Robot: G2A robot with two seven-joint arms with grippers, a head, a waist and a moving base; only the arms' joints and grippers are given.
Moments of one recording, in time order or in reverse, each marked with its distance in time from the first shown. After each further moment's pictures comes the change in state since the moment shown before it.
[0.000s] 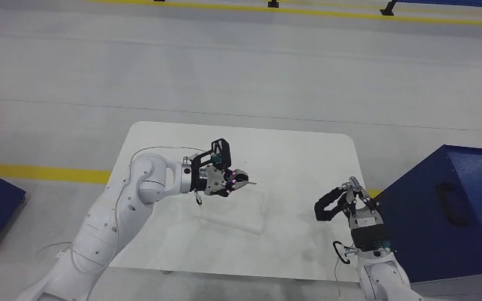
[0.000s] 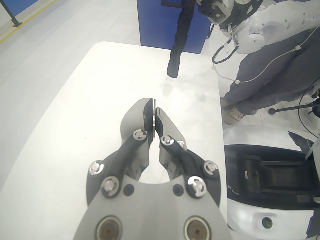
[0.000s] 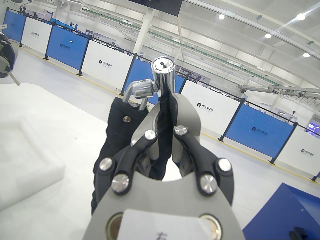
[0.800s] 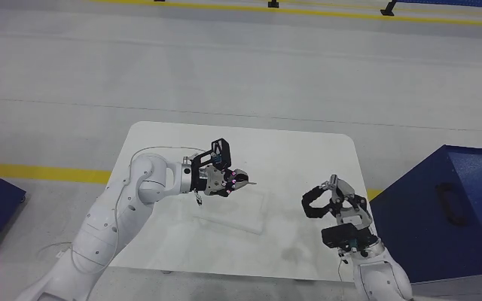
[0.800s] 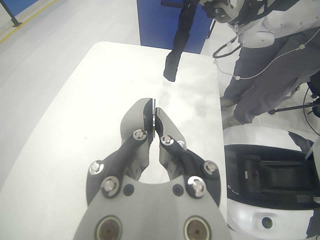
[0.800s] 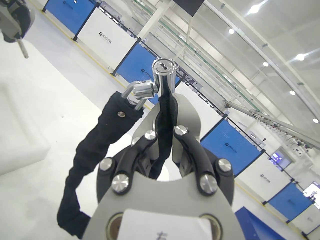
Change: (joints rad) left arm 0.000 0.000 0.000 0.000 0.000 0.000 0.000; right arm -0.080 0.002 0.046 -0.235 -0.463 0.062 0.401
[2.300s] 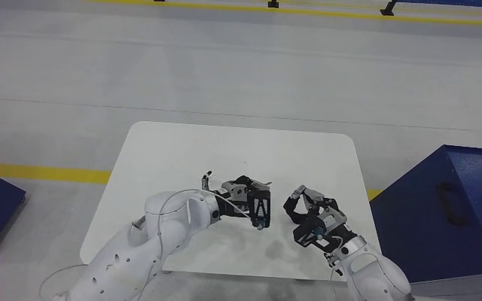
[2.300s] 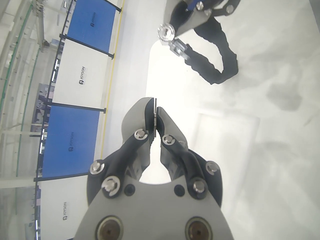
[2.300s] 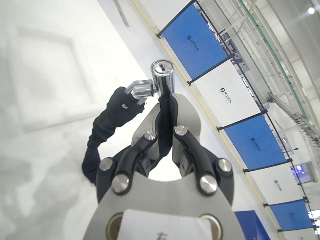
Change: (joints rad) left arm 0.236 0.054 0.008 -0.619 1.002 0.365 0.214; right arm 0.018 -0.025 -0.018 -0.133 -0.068 -0.410 0.360
